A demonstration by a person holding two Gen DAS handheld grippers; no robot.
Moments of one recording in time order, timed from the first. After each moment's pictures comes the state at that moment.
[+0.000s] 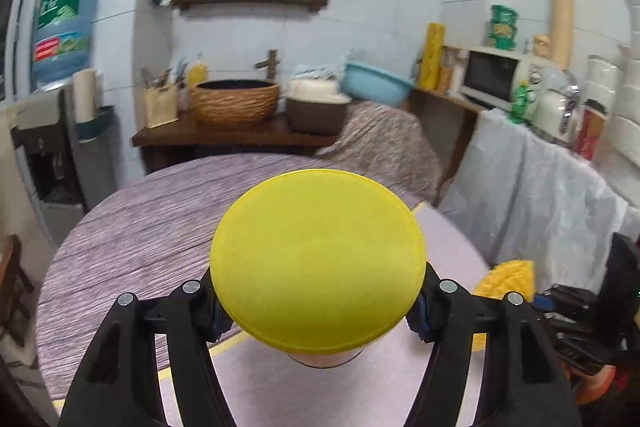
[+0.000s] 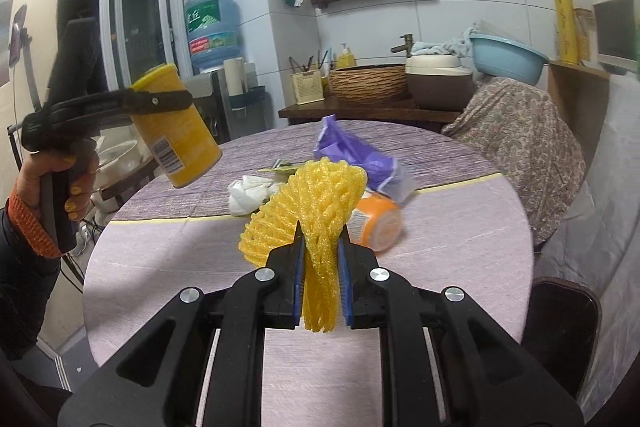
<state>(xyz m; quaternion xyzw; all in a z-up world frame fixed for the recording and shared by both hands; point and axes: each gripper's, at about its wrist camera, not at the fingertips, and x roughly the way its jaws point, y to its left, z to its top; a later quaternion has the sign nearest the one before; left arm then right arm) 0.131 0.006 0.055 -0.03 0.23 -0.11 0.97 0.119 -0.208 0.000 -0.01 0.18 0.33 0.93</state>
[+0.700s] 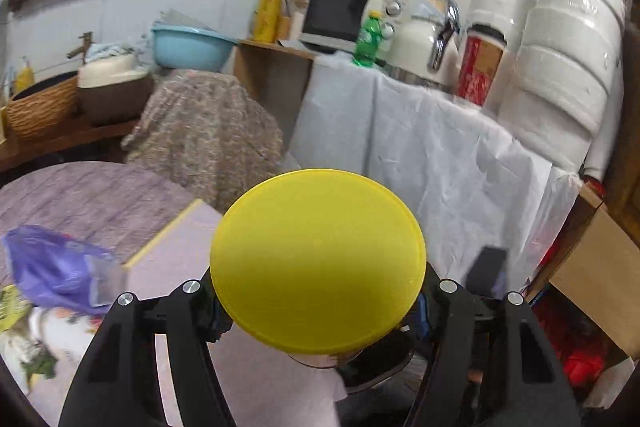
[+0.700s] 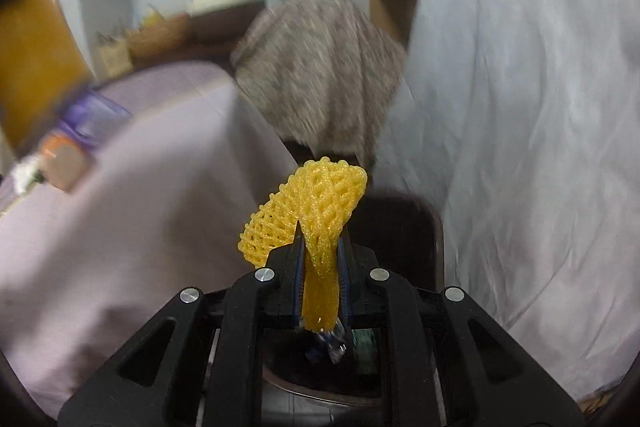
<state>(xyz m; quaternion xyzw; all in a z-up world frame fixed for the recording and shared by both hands) 0.208 -0.242 0.010 0.00 0.28 -0.34 0.90 0.226 -0.417 -0.102 0.03 0.32 0.05 0.94</state>
